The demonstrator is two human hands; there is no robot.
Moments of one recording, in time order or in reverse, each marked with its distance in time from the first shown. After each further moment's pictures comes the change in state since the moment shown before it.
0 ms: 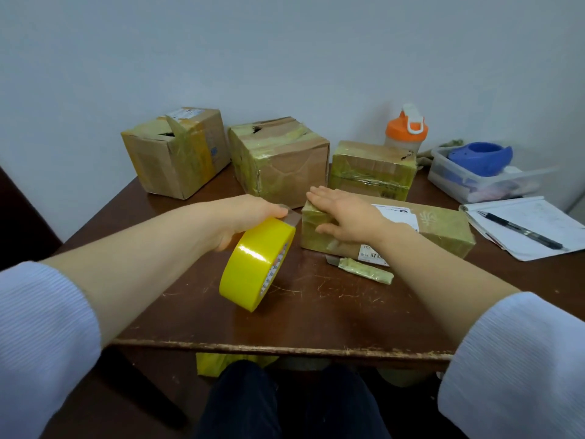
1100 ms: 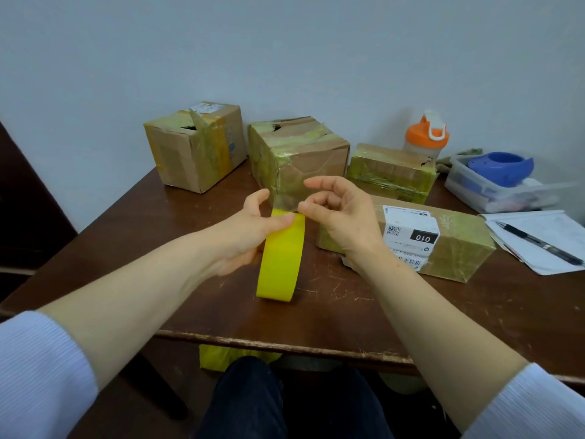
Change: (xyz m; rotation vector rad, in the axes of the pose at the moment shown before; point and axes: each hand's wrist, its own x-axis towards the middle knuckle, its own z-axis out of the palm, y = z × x) left_hand -0.006 -0.049 0.003 -0.596 -0.042 0.150; right_hand -0.014 -0.087 -0.011 1.312 0.601 0.148
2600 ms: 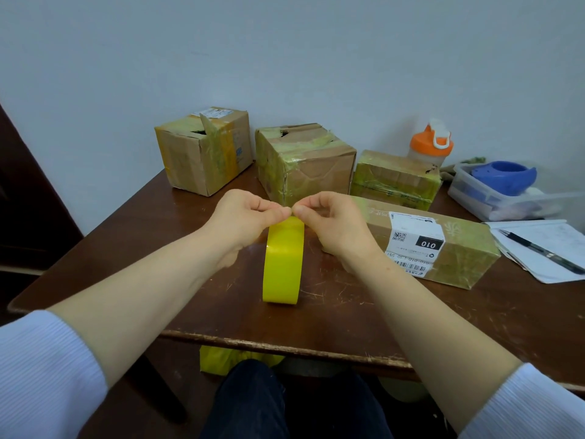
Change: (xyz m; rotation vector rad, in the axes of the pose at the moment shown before) left_hand -0.011 0.015 -0.013 0.254 0.273 0.215; right_hand 0.002 -0.010 0.019 -0.341 -0.054 0.072
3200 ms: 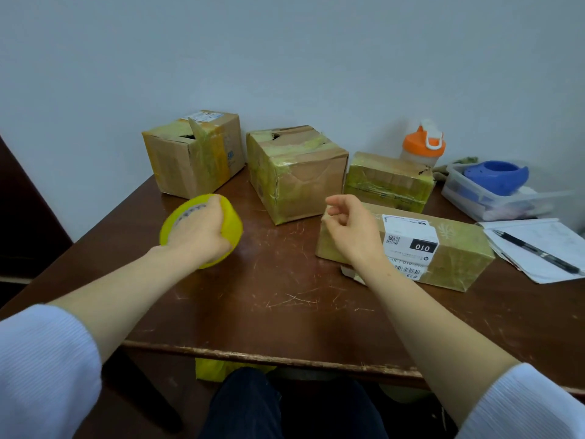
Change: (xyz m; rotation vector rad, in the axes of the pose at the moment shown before) left_hand 0.042 -0.037 -0.031 1.056 0.093 -0.016; right_hand 0.015 0.046 -0.018 -0.171 0.194 0.104
